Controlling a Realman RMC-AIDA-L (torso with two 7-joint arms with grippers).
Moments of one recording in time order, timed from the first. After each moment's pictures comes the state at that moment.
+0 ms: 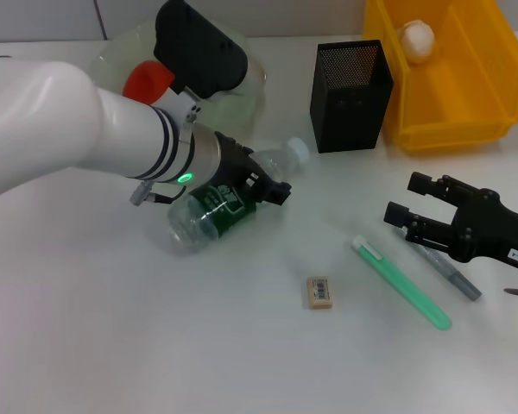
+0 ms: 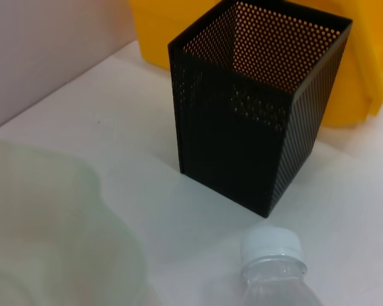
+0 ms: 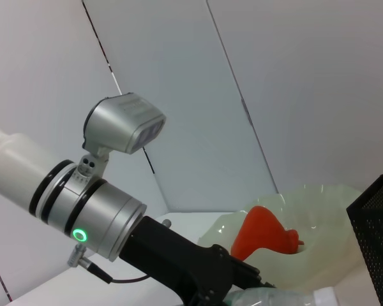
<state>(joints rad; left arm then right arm) -0.69 -2.07 1.85 0.97 2.38 0.75 -2.62 0.37 2.08 -0.53 -0.38 -1.85 -1.57 1.11</state>
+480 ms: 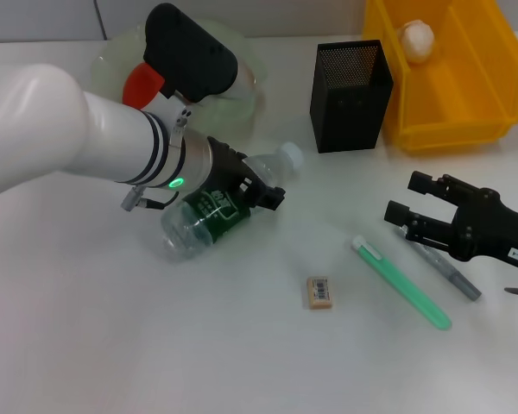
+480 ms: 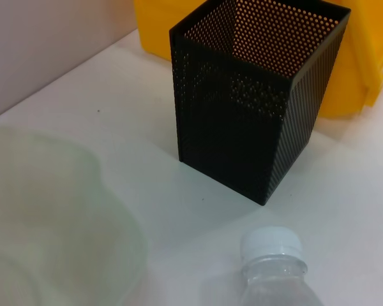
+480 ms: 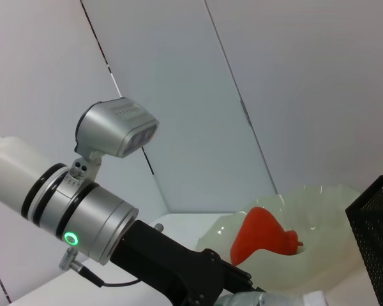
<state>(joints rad) -0.65 -2.07 1.84 1.02 2.39 0.79 -2.62 0.37 2.08 -0.53 -0.38 -1.85 -1.57 1.11</state>
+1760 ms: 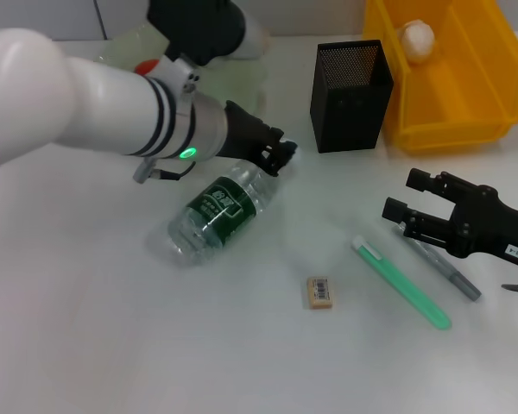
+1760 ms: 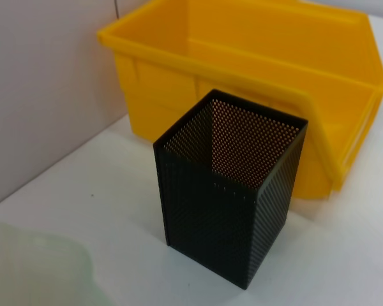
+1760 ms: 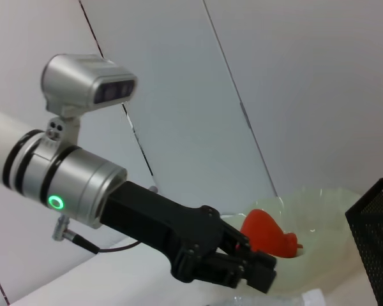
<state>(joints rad) -0.63 -2.08 1.79 1.15 2.38 0.82 -2.59 0.38 2.08 -0.53 -0.37 -1.85 -1.56 1.11</state>
